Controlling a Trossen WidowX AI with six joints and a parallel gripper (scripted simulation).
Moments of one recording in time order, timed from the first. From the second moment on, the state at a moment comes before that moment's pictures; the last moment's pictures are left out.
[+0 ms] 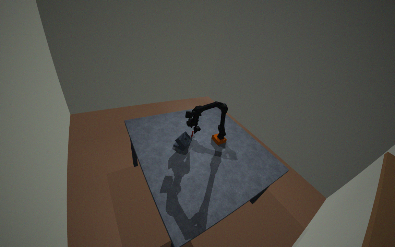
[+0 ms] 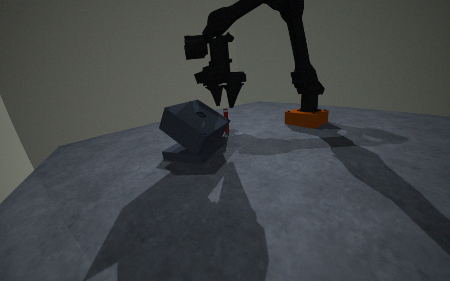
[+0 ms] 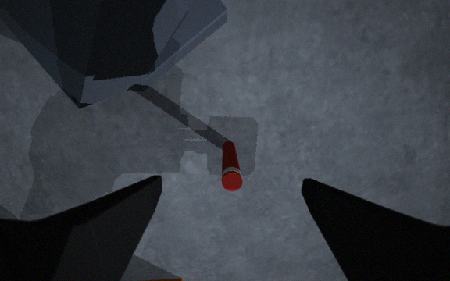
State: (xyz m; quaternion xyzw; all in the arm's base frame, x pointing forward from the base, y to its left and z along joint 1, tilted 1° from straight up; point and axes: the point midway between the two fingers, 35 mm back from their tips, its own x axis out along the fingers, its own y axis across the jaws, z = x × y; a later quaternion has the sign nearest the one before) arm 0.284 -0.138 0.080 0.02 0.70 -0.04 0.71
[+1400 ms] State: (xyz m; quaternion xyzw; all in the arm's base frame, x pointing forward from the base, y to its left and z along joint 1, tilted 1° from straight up) arm 0.282 -0.139 0.032 0.02 0.70 -0.04 0.71
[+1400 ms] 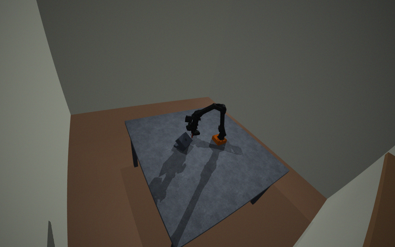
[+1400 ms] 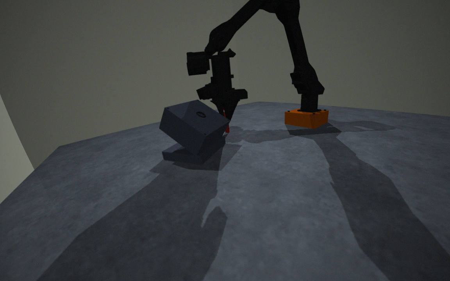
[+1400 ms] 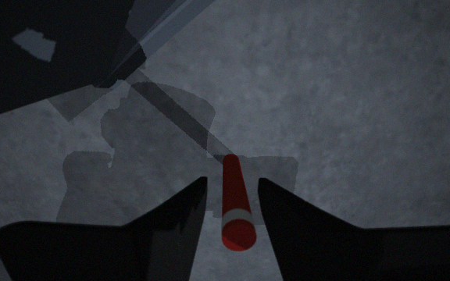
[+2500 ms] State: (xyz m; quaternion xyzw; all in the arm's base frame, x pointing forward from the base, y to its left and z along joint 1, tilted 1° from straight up) arm 0.278 -0.131 0.107 0.02 0.71 -0.03 0.70
